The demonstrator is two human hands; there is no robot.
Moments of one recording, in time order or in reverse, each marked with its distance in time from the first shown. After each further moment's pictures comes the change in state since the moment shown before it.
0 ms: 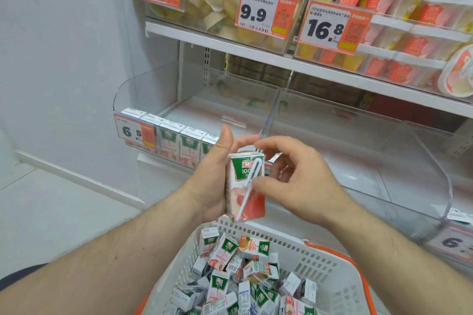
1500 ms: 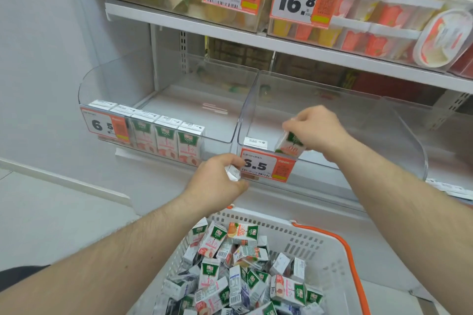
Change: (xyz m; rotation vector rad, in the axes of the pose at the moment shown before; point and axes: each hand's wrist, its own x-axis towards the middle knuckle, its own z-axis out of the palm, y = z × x) left_hand 0.021 -0.047 -0.014 1.199 0.251 0.020; right_hand 0.058 0.075 -0.057 -0.260 0.146 0.537
